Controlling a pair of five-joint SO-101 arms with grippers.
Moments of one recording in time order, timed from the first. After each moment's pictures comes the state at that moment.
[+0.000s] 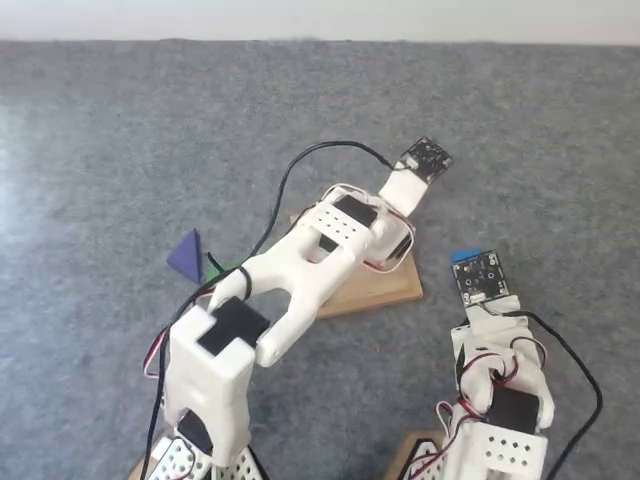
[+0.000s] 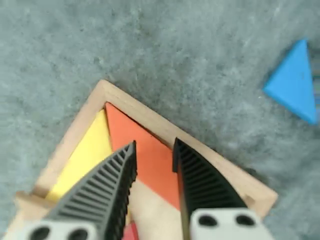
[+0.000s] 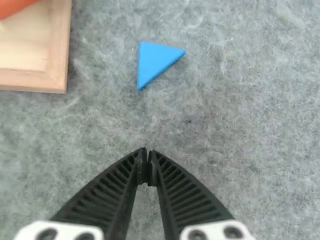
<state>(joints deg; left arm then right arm) 30.2 24.1 8.0 45.7 -2.7 9.2 -102.9 95.5 65.8 29.0</state>
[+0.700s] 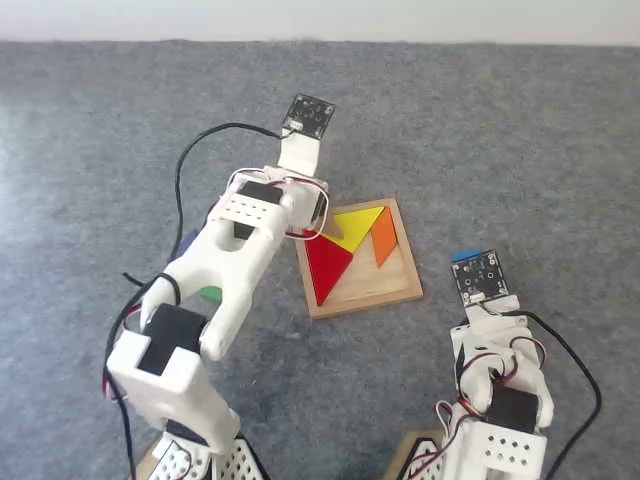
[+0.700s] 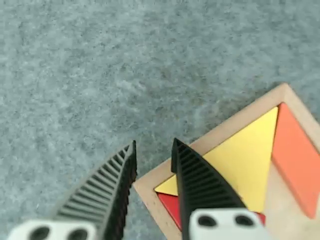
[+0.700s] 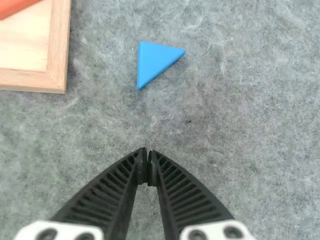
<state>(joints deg) 11.0 12.6 22.5 36.1 1.1 9.2 -102.9 95.5 65.8 29.0</state>
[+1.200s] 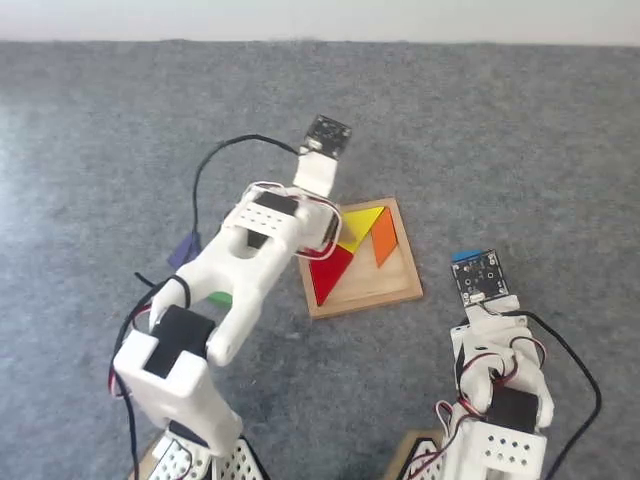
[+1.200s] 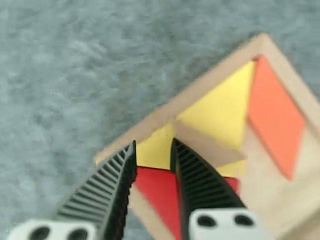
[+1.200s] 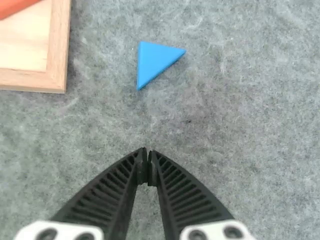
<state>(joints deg) 15.3 12.7 25.2 40.3 1.4 9.2 -102.9 95.5 65.8 29.0</state>
